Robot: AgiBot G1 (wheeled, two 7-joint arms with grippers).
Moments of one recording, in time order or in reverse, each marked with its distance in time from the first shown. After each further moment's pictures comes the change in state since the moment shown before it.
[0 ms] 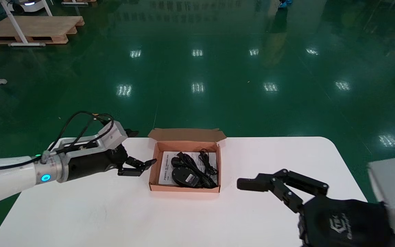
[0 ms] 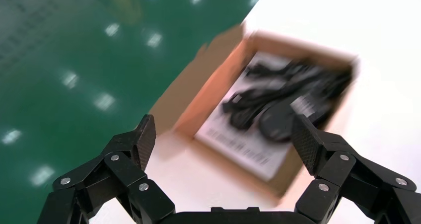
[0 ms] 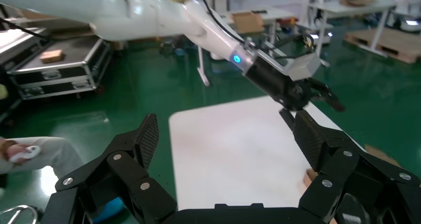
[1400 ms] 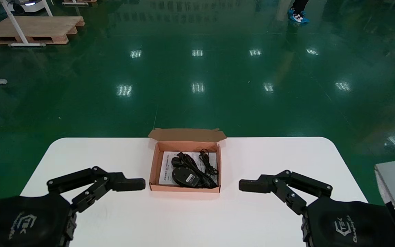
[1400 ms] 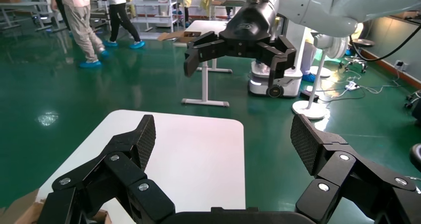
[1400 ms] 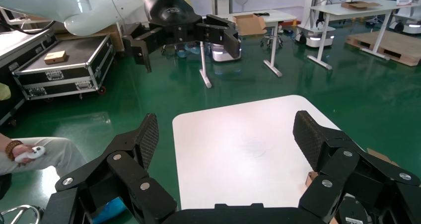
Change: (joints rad) left arm 0.356 -0.361 -0.431 -0.628 -0.471 0.640 -0.332; right arm -0.023 0.030 0.032 0.021 0.038 -0.031 0.000
